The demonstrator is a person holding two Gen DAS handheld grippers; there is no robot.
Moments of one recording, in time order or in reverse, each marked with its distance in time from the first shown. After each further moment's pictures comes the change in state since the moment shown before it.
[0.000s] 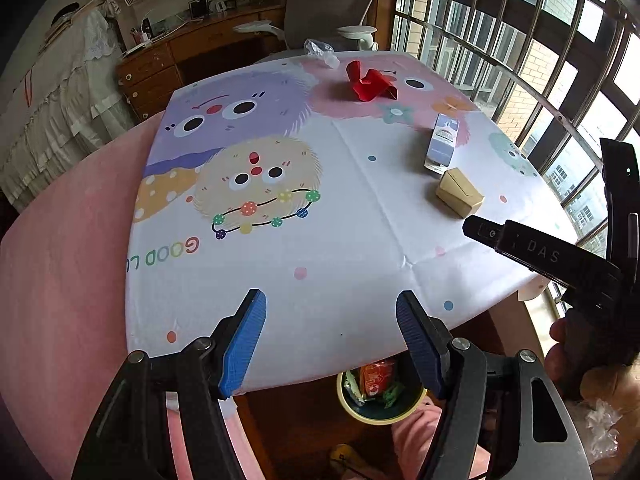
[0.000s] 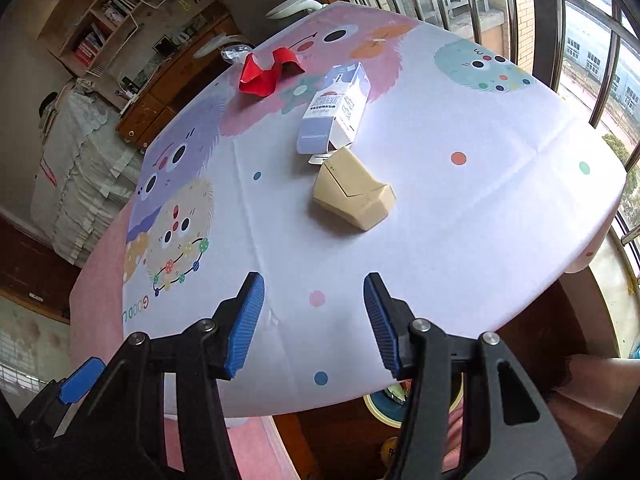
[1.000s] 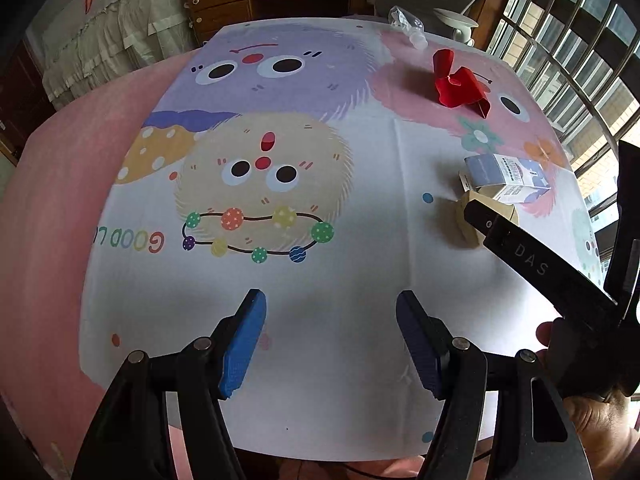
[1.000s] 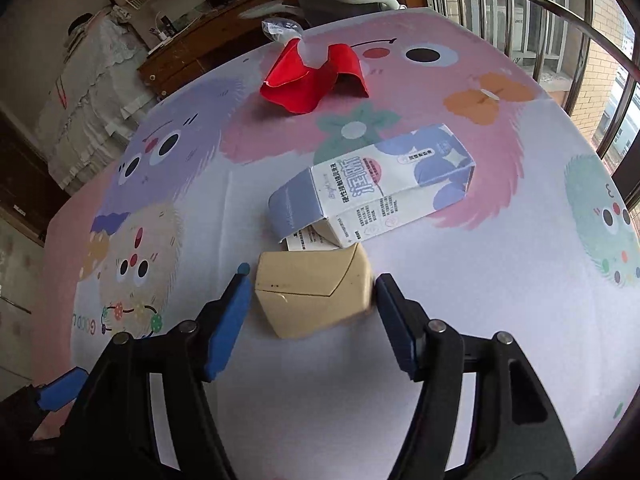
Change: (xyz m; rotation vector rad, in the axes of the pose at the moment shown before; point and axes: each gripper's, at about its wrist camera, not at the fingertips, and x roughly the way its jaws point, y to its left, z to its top) left arm 0.110 -0.011 0.088 -0.334 0.116 0.114; right arm 0.119 0.045 0.109 -0.335 0.036 -0.012
